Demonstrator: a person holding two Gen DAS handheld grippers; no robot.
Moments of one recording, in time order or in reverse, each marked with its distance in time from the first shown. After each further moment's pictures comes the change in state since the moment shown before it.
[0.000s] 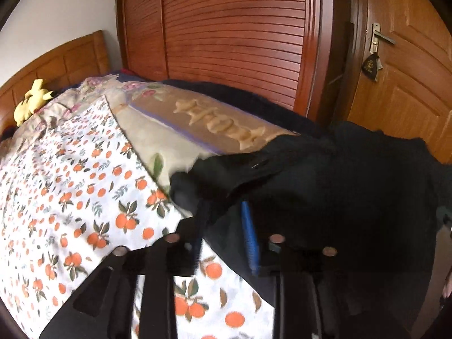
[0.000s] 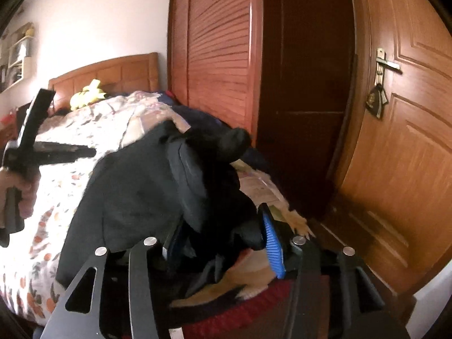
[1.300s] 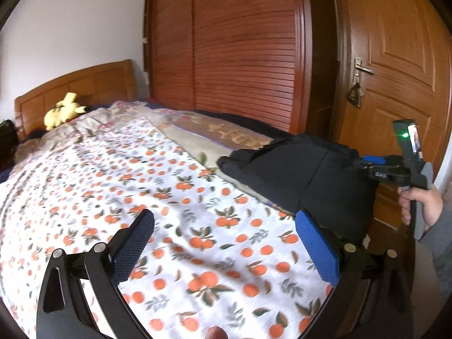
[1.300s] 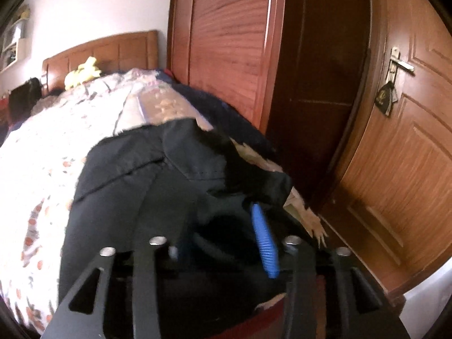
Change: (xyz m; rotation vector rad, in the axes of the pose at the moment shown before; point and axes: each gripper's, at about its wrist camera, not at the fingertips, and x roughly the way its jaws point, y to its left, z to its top) left arm -0.215 0.041 -0.130 -0.038 -0.209 0.056; right arm 0.035 0.030 0.013 -0.029 0.098 -0.043
